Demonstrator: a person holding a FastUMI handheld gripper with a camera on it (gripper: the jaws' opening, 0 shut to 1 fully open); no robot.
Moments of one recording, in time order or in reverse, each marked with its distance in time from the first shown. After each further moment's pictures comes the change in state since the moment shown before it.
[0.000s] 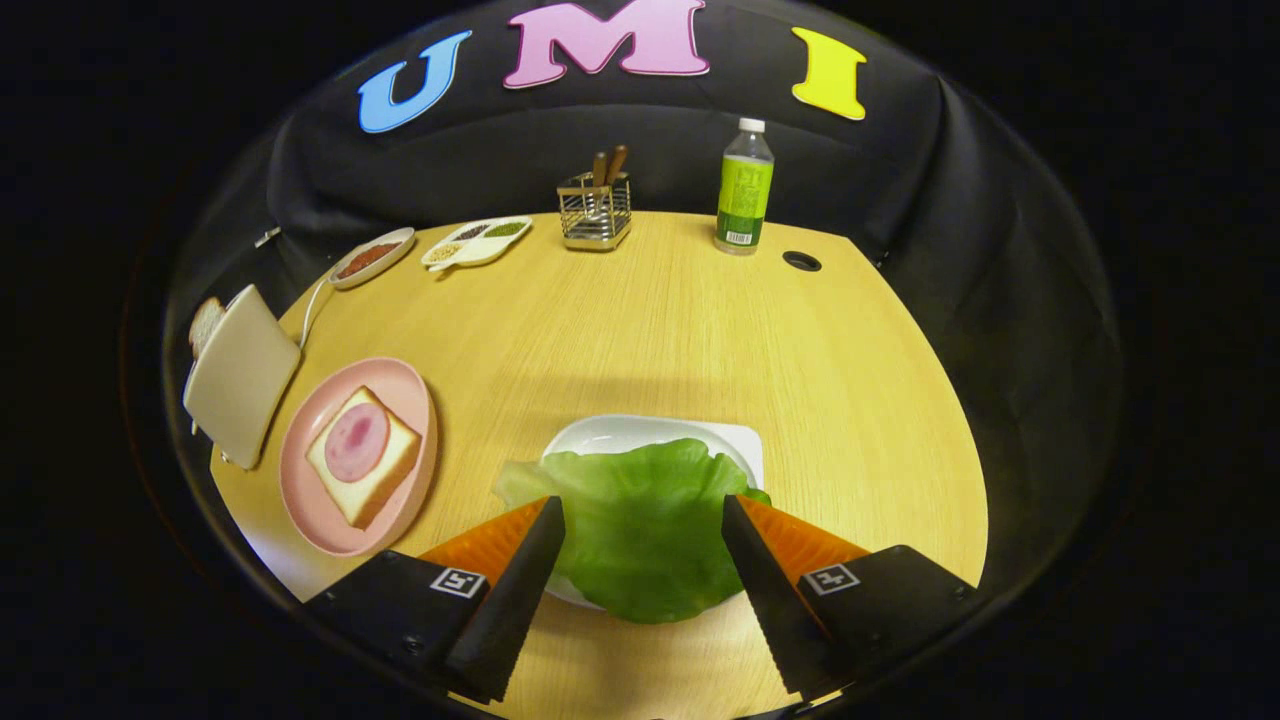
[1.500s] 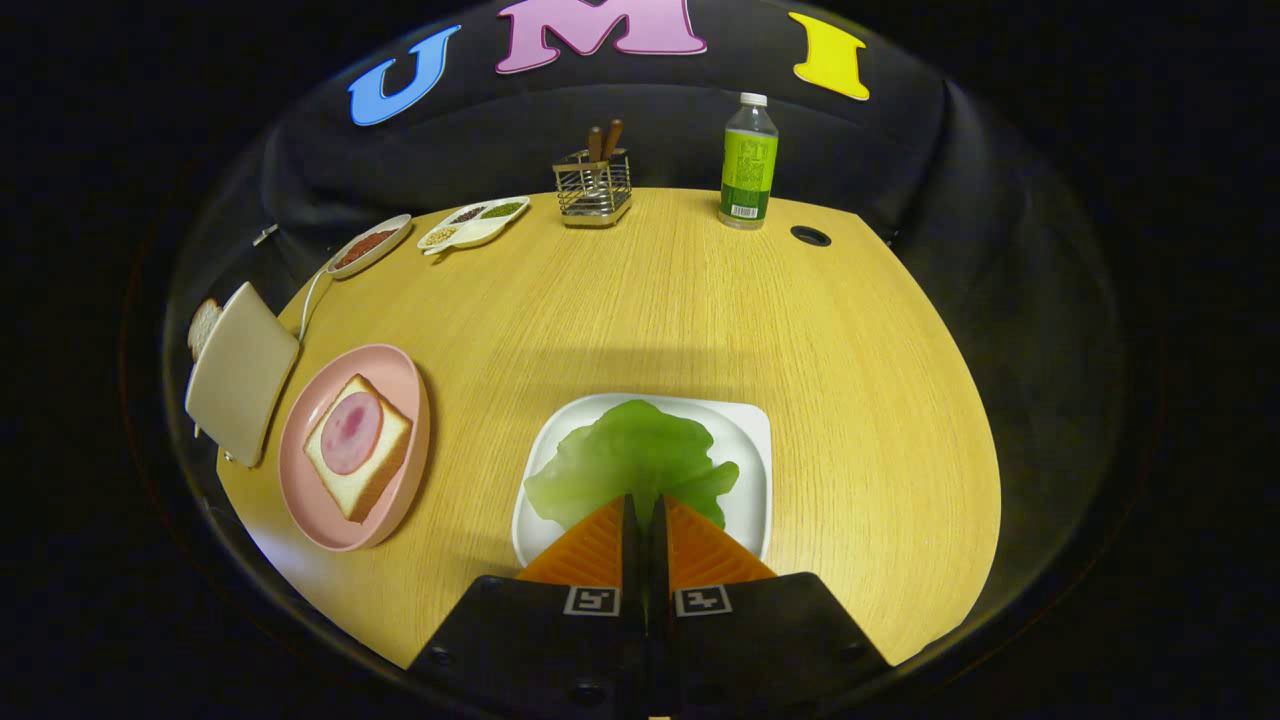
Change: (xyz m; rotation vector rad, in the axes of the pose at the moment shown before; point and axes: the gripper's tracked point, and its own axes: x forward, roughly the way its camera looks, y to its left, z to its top) arm -0.012 0.002 0.004 0.029 0.043 0.009
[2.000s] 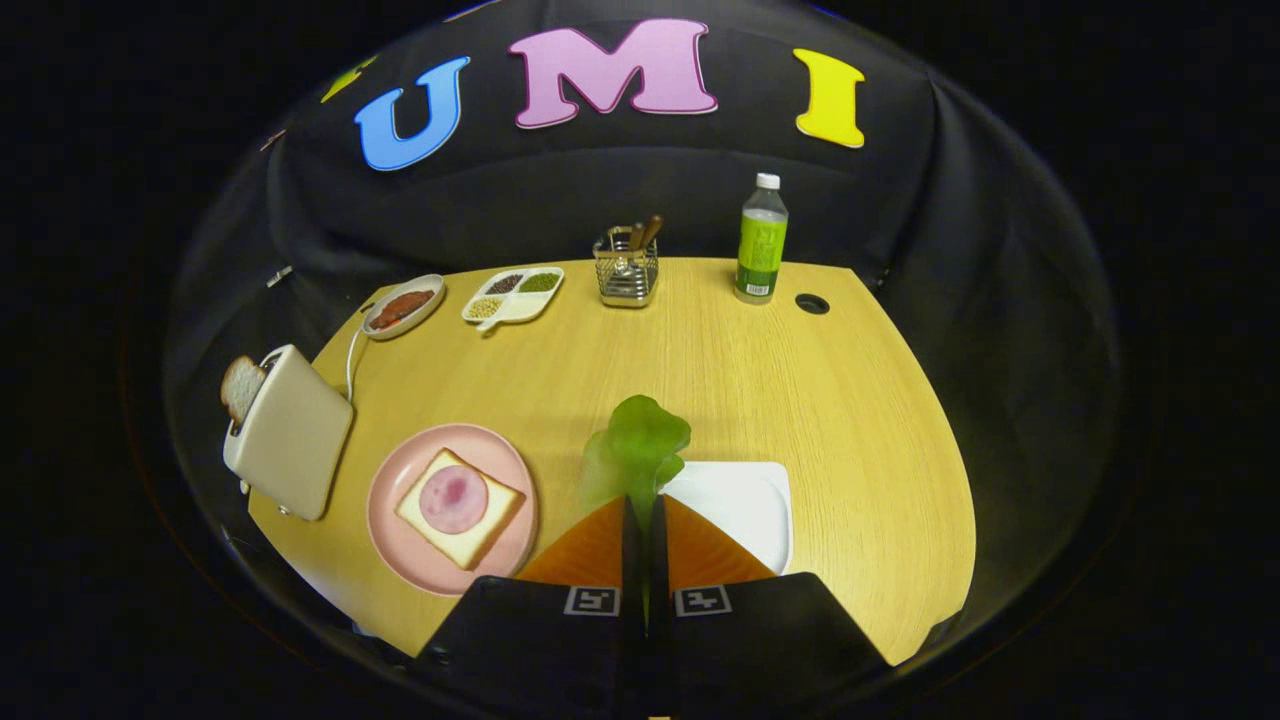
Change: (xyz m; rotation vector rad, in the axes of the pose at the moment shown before) arm -0.070 0.060 0.068 0.041 -0.129 0.012
